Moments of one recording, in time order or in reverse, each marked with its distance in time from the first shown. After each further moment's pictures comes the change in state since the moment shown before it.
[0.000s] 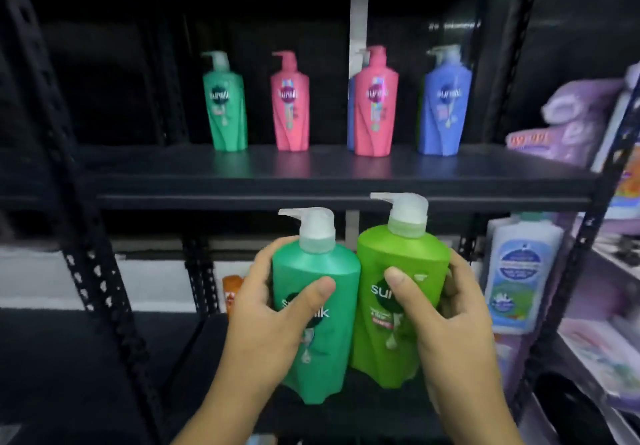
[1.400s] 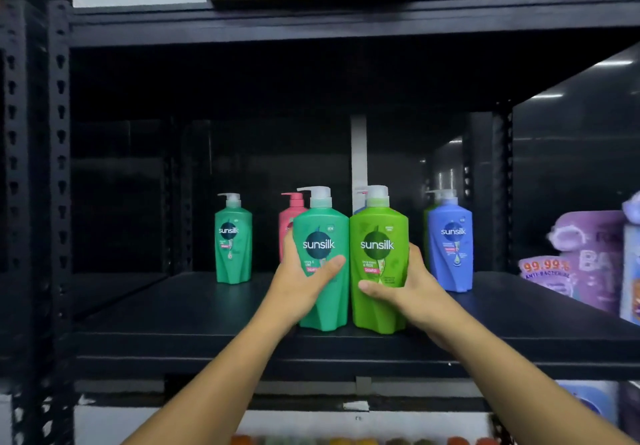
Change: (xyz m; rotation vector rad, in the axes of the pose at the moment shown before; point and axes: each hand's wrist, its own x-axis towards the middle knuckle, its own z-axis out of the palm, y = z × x) left_hand 0.277 0.022 0.029 0.214 -0.093 0.271; right_hand 0.264 -0.020 0.054 -0.306 -0.373 -0.055
